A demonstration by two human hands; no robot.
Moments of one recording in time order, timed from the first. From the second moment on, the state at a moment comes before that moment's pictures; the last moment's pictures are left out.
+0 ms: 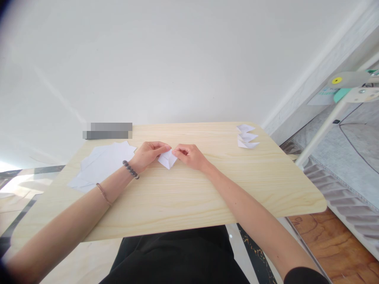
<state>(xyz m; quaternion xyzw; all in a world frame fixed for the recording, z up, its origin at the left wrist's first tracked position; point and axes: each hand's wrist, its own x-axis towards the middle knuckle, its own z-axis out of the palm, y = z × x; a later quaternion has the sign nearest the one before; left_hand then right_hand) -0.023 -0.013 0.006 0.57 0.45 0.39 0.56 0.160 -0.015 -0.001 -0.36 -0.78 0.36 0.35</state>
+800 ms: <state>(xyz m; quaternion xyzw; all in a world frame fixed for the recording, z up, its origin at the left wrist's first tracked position) -0.029 -0.012 0.011 0.62 0.40 0.32 0.59 0.164 -0.011 -0.002 -0.40 -0.74 0.37 0.41</state>
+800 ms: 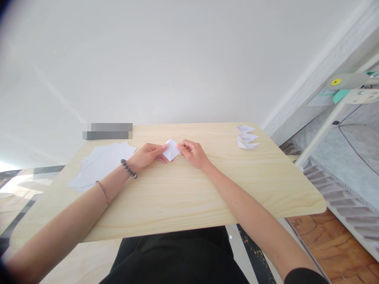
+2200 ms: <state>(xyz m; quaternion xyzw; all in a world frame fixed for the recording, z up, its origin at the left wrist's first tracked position) -0.025 -0.013 0.006 0.63 0.41 0.36 0.55 0.161 -0.014 -0.003 -0.38 -0.77 0.37 0.36</state>
